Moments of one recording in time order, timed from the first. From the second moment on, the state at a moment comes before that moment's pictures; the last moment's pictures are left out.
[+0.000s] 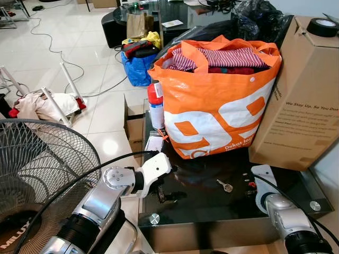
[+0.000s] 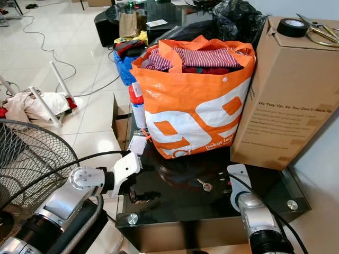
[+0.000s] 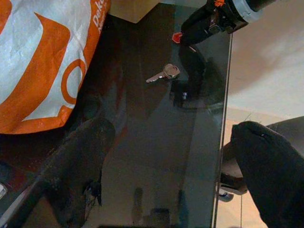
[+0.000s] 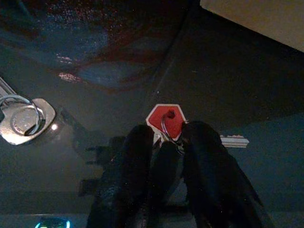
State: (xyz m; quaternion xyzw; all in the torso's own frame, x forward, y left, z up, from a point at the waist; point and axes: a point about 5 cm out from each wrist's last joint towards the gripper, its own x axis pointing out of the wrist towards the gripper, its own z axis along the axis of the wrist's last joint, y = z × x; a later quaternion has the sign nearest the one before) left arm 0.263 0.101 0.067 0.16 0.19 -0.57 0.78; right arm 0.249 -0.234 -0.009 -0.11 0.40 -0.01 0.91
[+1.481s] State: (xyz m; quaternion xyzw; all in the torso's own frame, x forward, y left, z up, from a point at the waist) left arm 0.264 0.136 0.089 0.17 0.14 -0.50 0.84; right arm 0.236 -0.217 0.078 0.05 0.20 0.10 0.97
